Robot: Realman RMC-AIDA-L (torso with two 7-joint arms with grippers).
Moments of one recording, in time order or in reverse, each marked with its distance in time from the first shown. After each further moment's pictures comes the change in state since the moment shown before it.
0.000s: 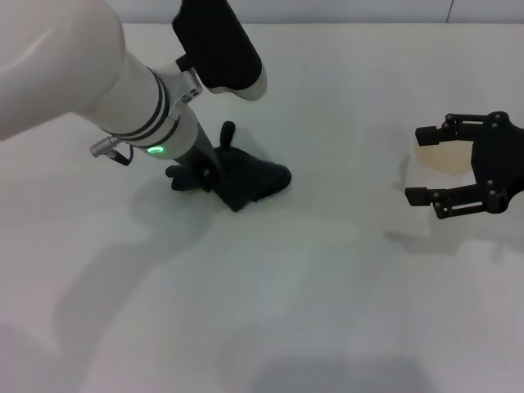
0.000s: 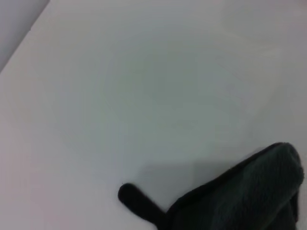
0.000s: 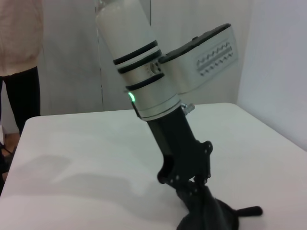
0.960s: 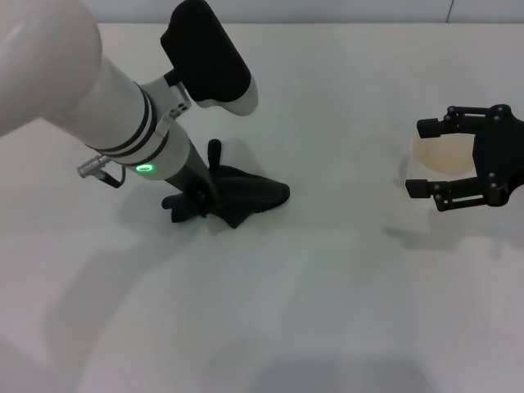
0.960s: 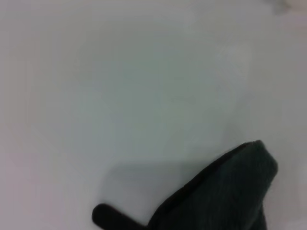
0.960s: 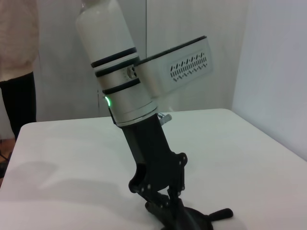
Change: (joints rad) left arm 0.062 -0.002 -0.028 0.096 -0.054 0.125 0.029; right arm 0.004 0.000 0.014 0.001 0.011 0.000 0.002
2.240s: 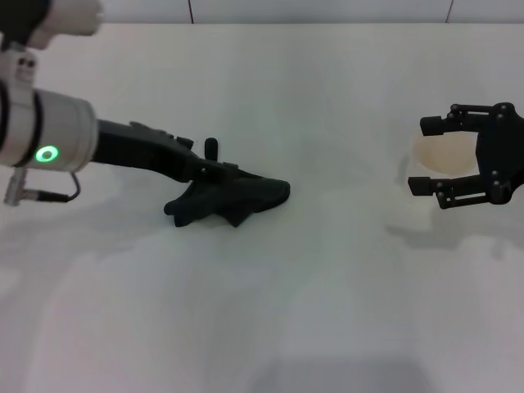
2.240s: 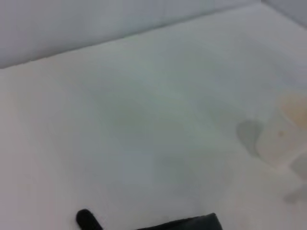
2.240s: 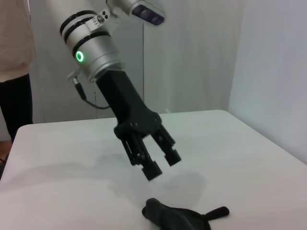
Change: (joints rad) left arm 0.289 0.006 -0.376 0.241 -0.389 0.110 0.003; right arm -0.002 -0.001 0.010 0.001 0.003 -0.001 0.000
